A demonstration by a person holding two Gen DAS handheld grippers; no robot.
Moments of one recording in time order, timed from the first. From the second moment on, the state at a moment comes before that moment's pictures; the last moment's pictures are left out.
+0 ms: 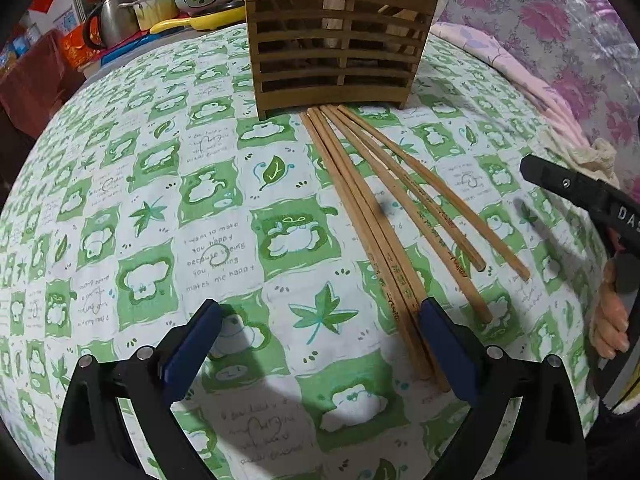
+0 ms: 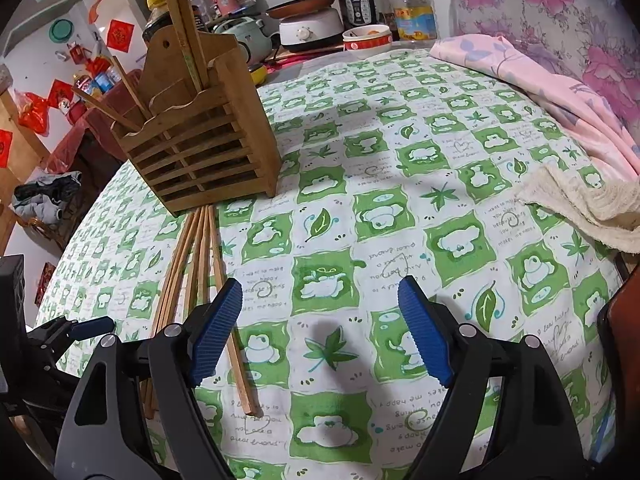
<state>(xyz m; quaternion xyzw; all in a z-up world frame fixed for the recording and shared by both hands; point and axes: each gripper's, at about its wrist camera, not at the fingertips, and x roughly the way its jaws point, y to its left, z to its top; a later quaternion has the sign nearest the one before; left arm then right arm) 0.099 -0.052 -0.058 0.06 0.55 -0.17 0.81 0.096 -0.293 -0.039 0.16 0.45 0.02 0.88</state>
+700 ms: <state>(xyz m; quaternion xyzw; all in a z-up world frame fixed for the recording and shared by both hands) 0.107 -0.028 -0.051 0.03 0.55 -0.14 0.82 0.094 -0.292 -0.037 0.16 0.45 0.03 0.88</state>
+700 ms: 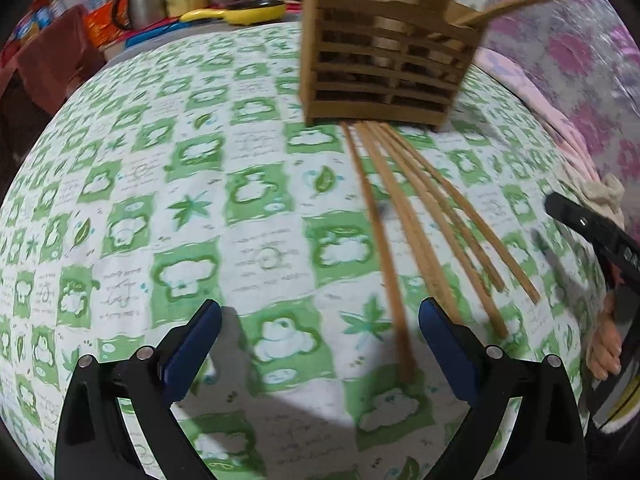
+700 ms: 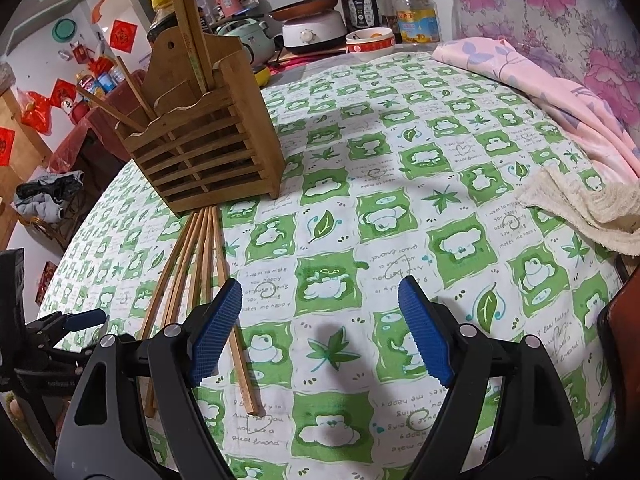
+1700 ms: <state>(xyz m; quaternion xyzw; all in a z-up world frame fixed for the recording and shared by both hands) 0.065 -0.035 -0.049 0.06 0.53 -0.17 0.83 0.092 -0.275 -0.038 0.12 0.45 0.05 0.88</state>
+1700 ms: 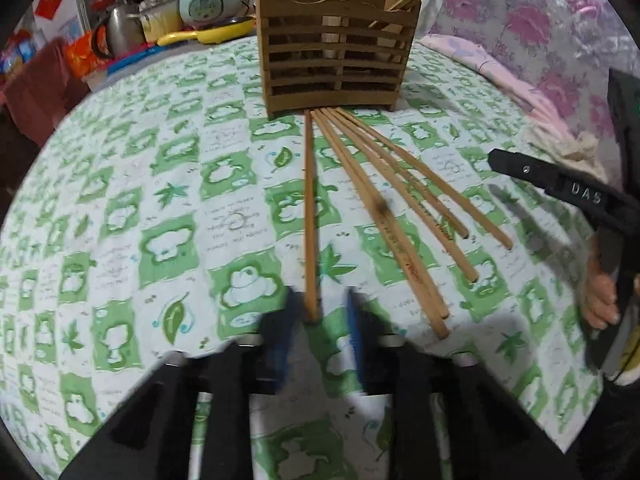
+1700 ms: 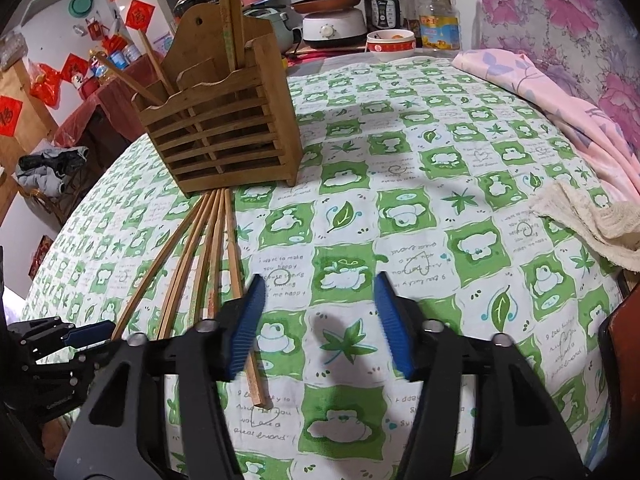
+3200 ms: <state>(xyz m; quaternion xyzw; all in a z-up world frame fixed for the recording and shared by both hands) 0.060 0.022 -0.047 -0.04 0.53 -0.15 0.83 0.046 -0.241 -0.051 0.05 0.48 0.12 0.87</state>
